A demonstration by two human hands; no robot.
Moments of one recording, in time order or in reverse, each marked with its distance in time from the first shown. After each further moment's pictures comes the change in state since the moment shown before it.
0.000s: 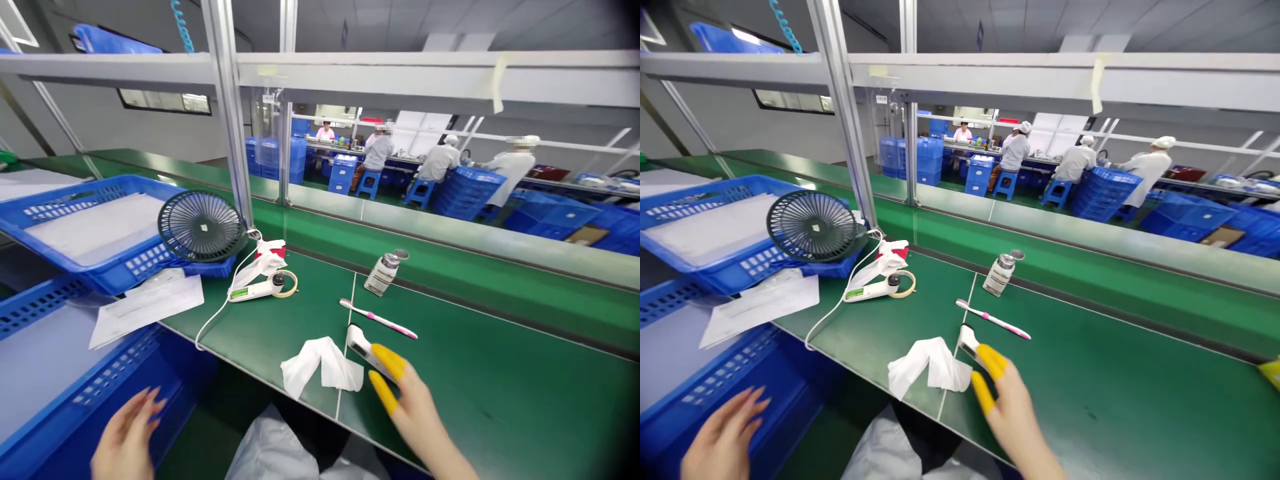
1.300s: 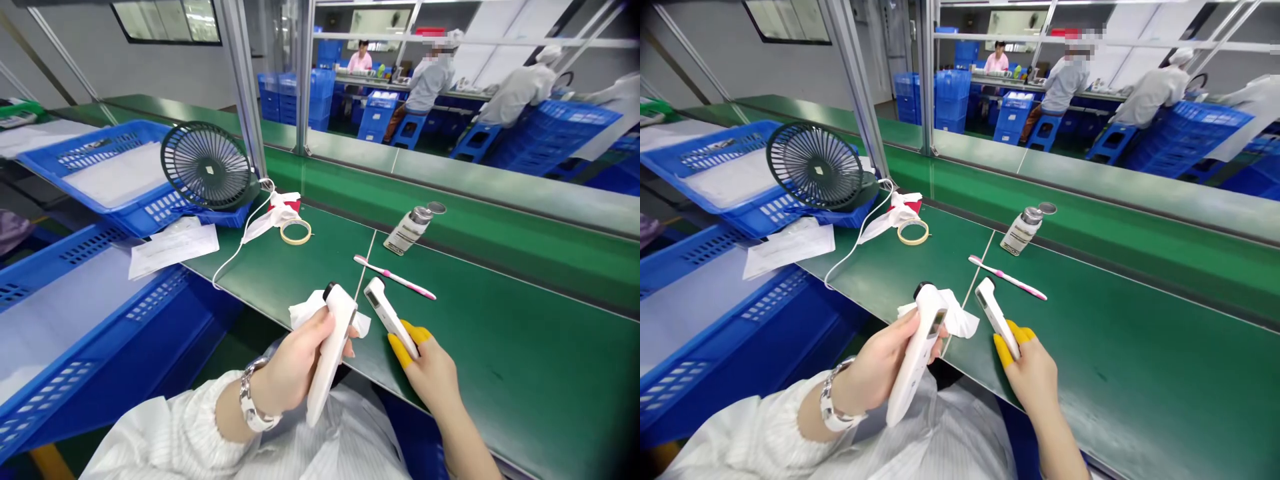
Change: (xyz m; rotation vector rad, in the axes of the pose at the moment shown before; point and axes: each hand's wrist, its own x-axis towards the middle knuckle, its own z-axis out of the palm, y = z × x) left_hand -0.159 0.115 0.126 -0.433 -1.236 -0.611; right_hand -0.015 0.031 -0.009 -0.277 -0.112 0.298
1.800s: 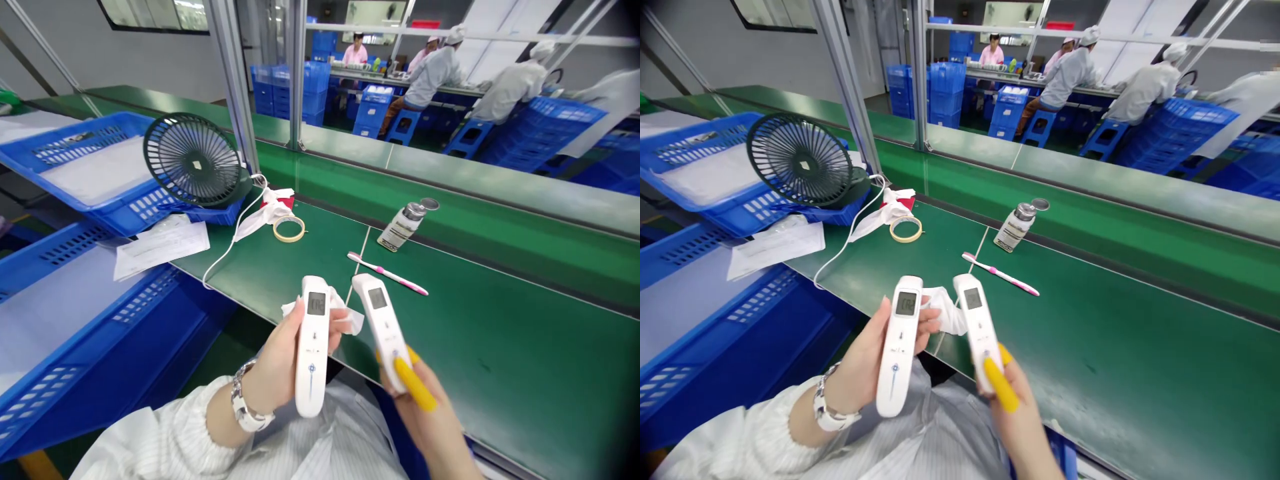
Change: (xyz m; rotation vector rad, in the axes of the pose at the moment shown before) left_hand 0.003 -0.003 -0.003 -0.280 0.097 0.000; right_hand -0.044 -0.042 -0.011 0.970 -0.162 0.079
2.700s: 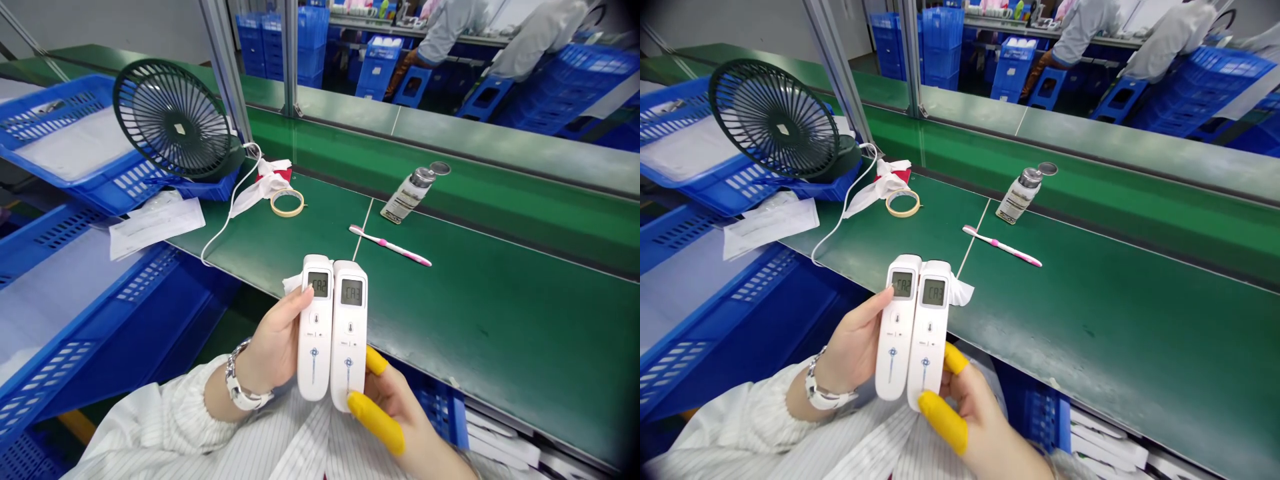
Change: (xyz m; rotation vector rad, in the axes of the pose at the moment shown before) left_hand -0.015 0.005 0.005 0.011 -0.040 -0.070; right_hand -0.047 -0.040 0.039 0.328 -0.524 0.099
